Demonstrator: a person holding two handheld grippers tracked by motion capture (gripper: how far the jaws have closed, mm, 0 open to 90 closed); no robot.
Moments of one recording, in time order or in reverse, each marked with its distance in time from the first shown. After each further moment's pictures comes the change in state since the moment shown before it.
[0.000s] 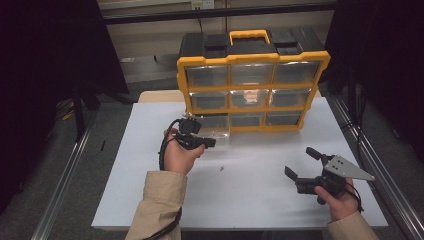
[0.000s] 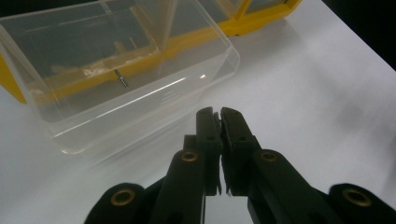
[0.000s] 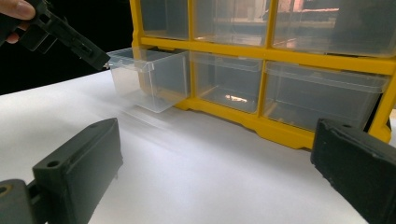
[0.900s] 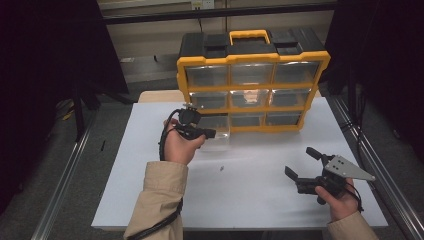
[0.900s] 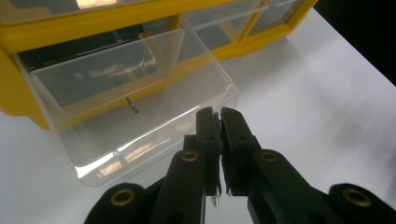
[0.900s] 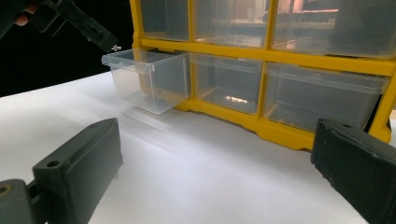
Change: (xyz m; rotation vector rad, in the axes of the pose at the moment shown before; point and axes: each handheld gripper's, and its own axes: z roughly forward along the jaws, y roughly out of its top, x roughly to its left) left arm 0.000 0.025 -0.008 -0.018 0.026 0.003; right arm -0.001 0.000 -0.001 -0.005 0.005 -0.008
